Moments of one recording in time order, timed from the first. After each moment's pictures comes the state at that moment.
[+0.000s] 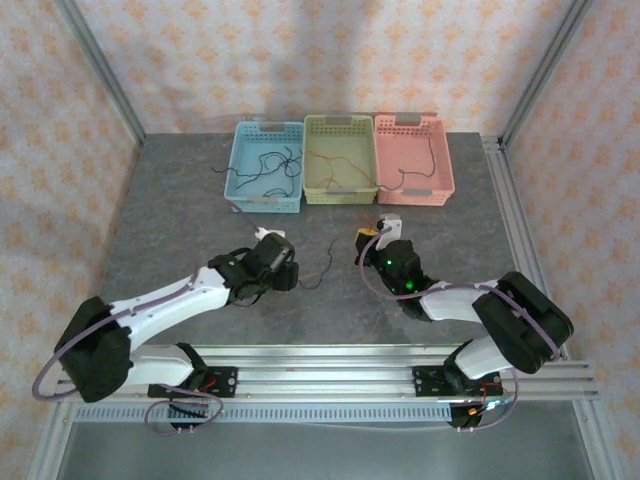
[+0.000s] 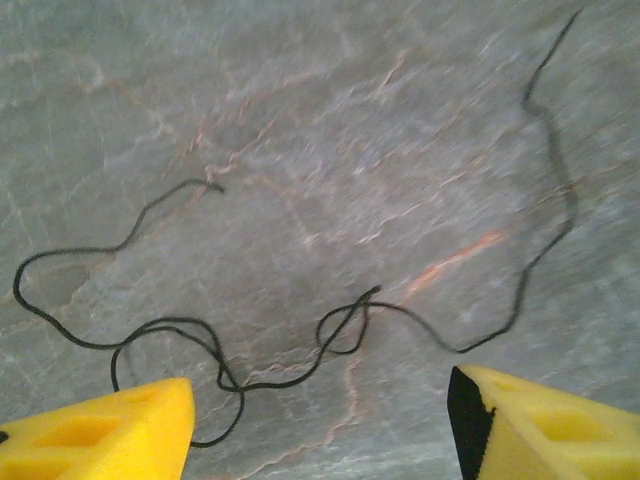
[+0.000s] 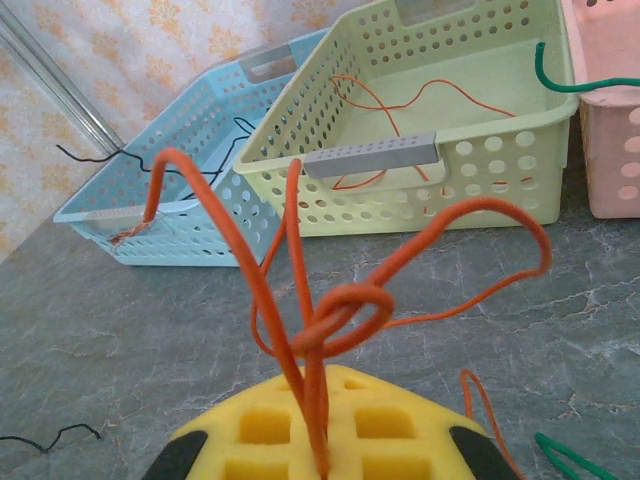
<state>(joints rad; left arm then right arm) -0.72 1.31 0.78 -0.55 -0.27 -0.59 0.64 1.44 0.39 0.80 0.16 0.45</state>
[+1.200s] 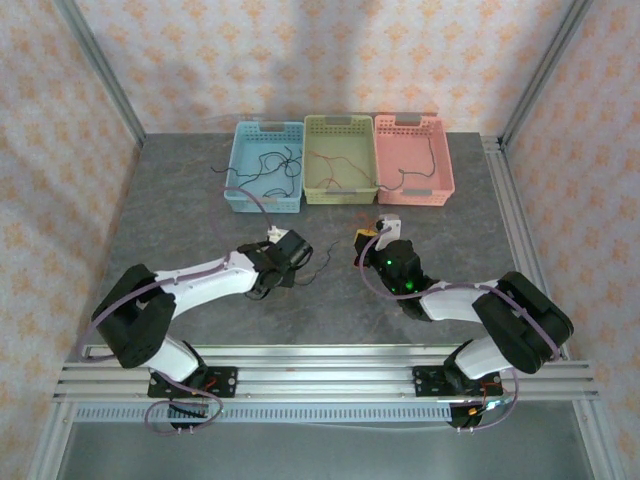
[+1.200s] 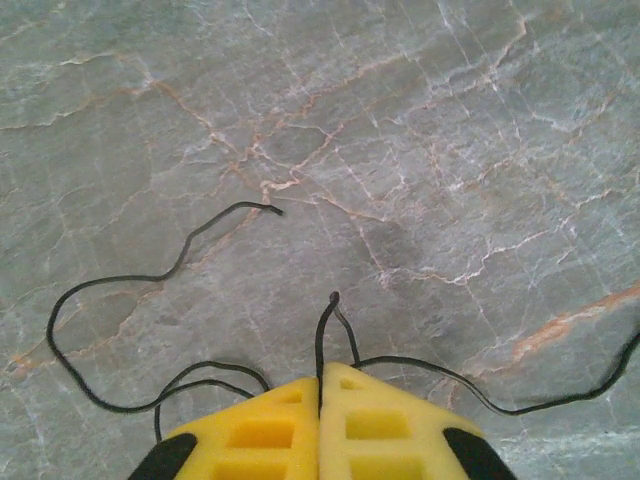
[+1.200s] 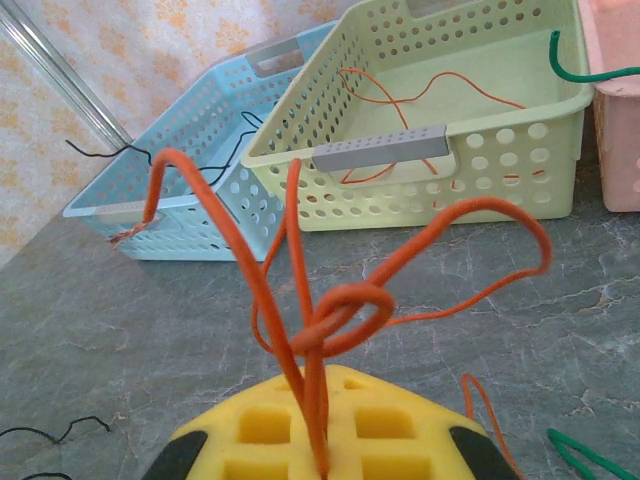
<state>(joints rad) -0.73 1.50 0.88 -0.60 -0.42 -0.58 0.64 1.44 0.39 0.79 0.14 0.46</state>
